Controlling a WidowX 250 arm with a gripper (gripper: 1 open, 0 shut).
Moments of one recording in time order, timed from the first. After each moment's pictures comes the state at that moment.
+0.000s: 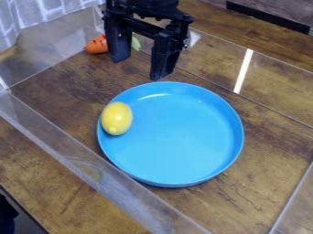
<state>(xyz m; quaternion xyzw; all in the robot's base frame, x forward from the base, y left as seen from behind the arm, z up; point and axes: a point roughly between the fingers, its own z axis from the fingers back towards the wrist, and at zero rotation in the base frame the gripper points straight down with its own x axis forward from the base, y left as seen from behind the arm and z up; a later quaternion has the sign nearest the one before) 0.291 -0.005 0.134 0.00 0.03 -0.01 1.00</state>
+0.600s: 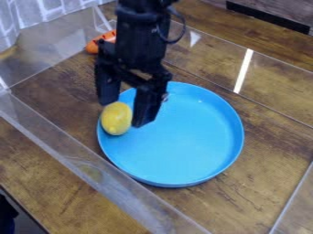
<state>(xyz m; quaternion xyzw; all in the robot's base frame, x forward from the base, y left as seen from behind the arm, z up) 0.268 -0.003 0.085 0.00 0.07 -0.06 1.00</state>
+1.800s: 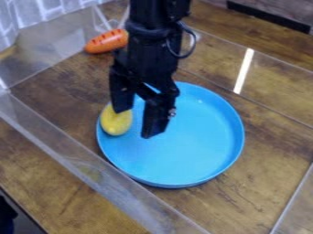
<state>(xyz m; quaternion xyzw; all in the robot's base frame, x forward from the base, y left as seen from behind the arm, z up) 0.278 -0.021 0.072 0.00 0.04 -0.14 0.99</state>
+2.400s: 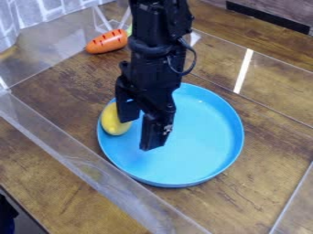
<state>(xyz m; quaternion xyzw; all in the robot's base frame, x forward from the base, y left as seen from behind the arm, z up) 0.278 -0.019 0.063 0.01 0.03 -0.20 0.98</state>
